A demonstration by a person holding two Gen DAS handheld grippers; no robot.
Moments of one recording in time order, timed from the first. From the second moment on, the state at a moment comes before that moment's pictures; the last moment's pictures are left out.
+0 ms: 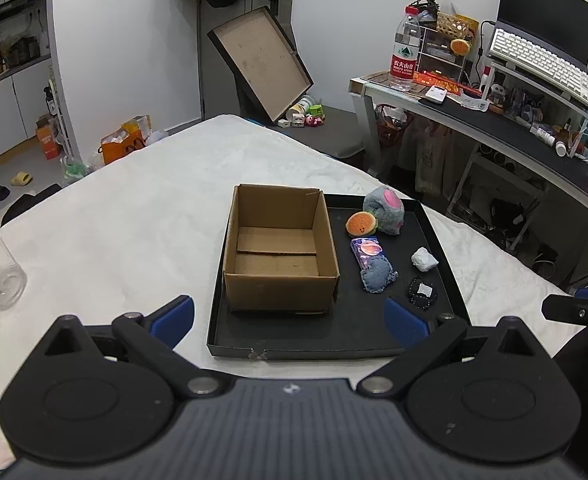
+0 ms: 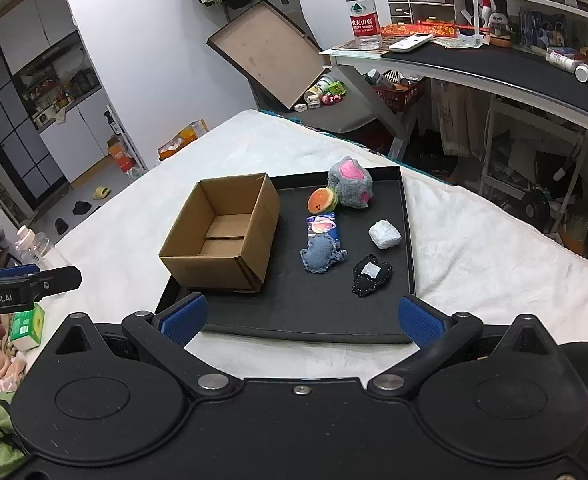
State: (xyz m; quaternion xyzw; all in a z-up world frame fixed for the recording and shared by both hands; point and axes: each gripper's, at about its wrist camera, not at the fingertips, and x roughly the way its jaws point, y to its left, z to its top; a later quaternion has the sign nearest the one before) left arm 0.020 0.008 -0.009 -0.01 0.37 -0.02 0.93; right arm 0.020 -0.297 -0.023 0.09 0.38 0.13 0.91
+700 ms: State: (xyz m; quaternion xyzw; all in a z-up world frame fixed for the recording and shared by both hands) left arm 0.065 0.016 -0.036 -0.03 0.40 -0.03 0.92; right arm 0.063 -0.299 -0.046 0.10 0.41 0.11 0.90
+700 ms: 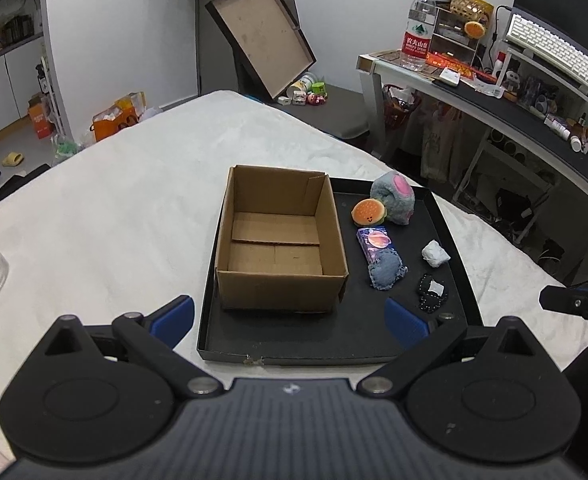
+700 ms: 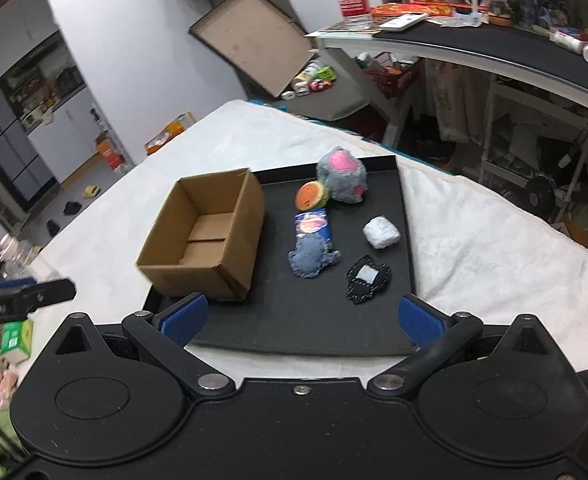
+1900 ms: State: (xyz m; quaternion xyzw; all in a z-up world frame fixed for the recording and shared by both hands) left arm 0.164 0.049 -0.102 -0.06 0.45 0.02 0.89; right arm 0.165 -0.311 -0.136 0.17 0.46 0.09 0.87
